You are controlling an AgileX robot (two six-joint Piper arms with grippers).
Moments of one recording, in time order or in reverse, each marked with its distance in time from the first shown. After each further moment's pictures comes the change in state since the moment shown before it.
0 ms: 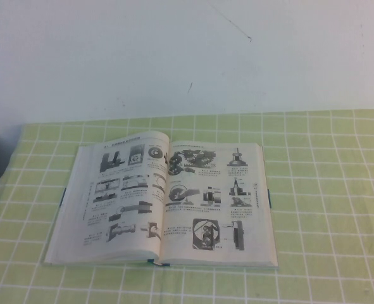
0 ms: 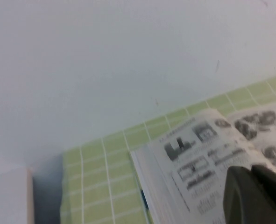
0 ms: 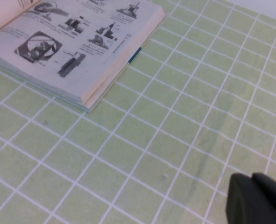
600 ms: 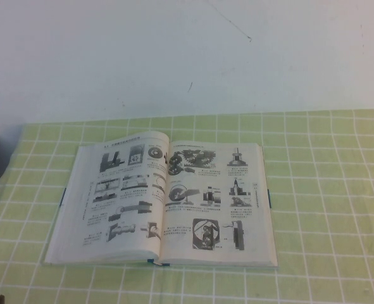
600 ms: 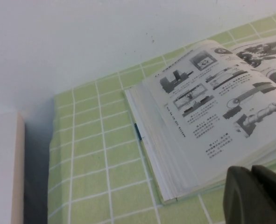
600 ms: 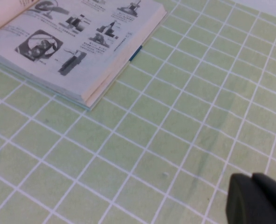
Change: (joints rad) right arm 0.000 0.000 0.002 0.000 0.004 0.000; left arm 0.000 -0.287 0.363 0.065 -0.037 -0.045
